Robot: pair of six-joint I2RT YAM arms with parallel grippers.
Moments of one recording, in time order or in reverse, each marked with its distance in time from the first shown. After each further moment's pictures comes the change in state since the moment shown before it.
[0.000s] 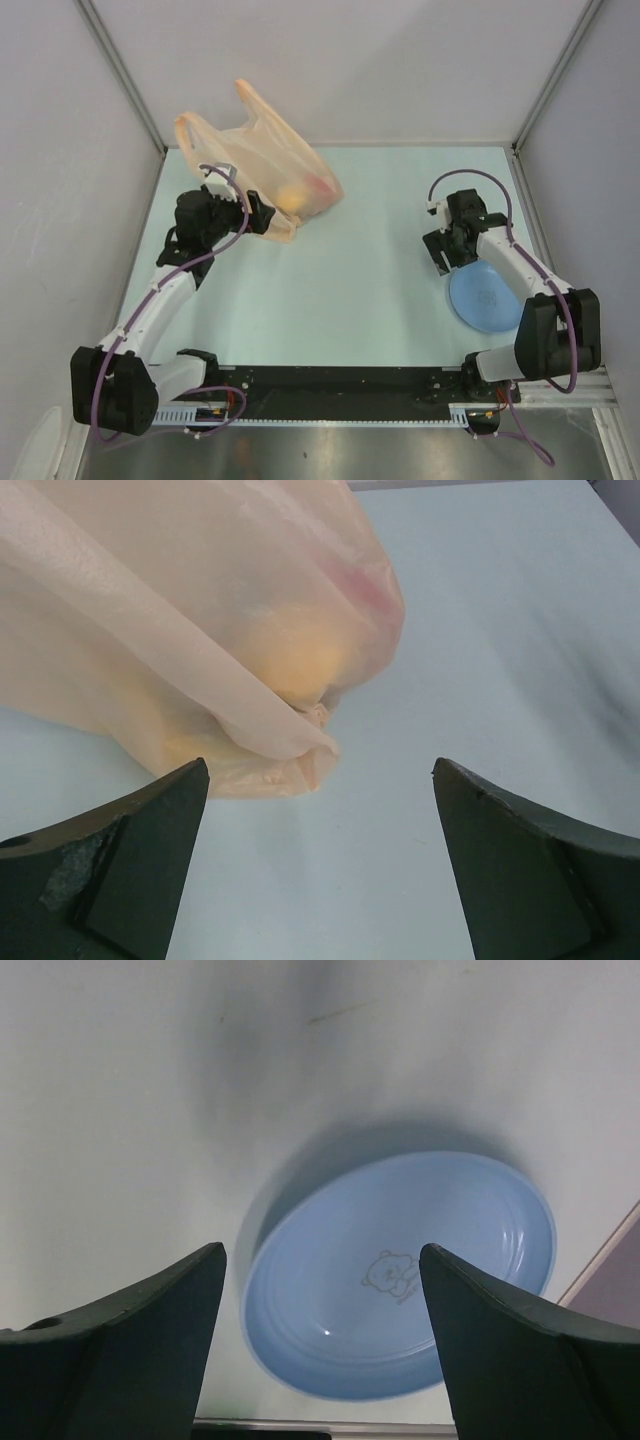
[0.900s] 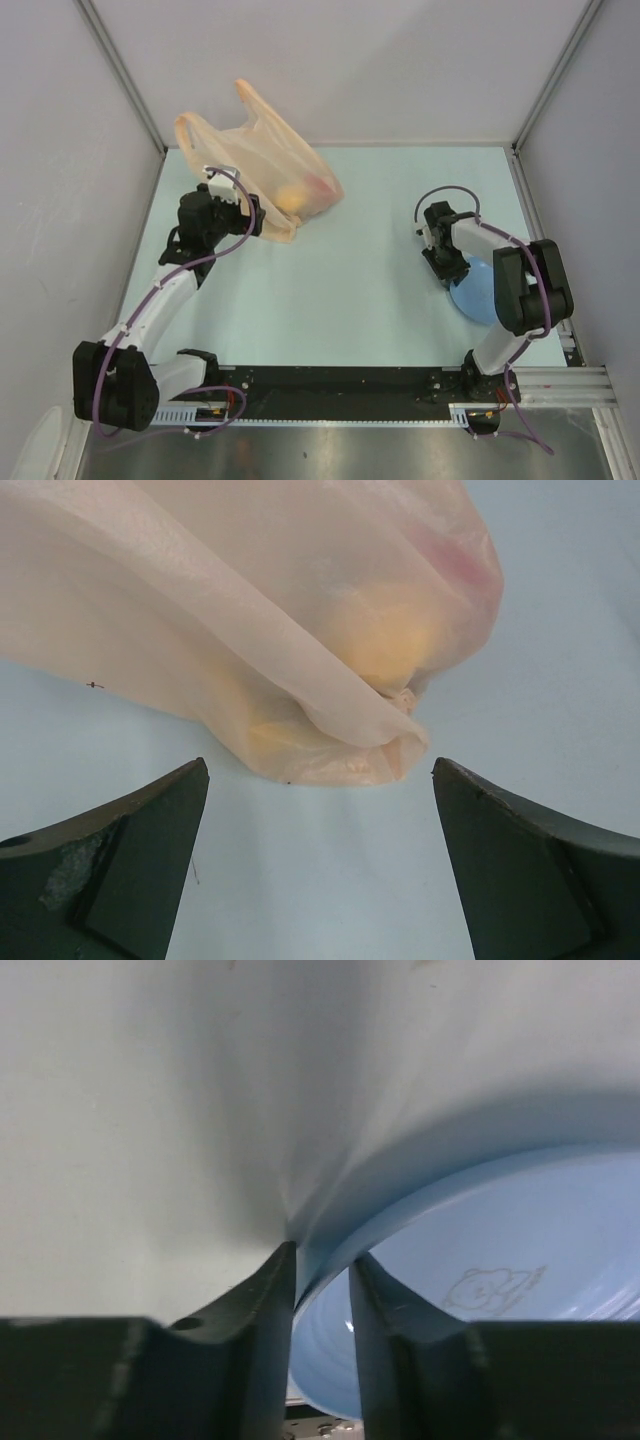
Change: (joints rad) left arm 0.002 0.016 -0.014 -0.006 -0.134 0.167; right arm 0.061 0.285 0.000 -0.014 0.068 0.074
